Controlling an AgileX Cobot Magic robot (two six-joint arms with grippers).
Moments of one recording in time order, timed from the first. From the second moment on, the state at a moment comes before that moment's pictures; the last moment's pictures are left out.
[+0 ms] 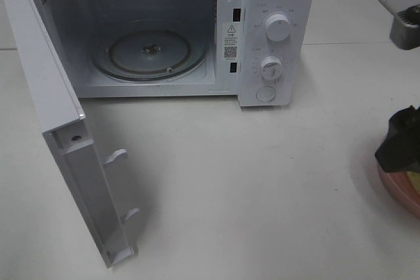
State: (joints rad) left arm 0.01 0.00 -0.50 0.00 1.04 0.02; right arm 0.46 1.04 -0.75 -0.14 0.90 0.15
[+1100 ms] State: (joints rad) left arm 0.01 0.00 -0.50 0.00 1.04 0.02; right arm 0.15 0.16 -0.52 -0.08 1.03 0.11
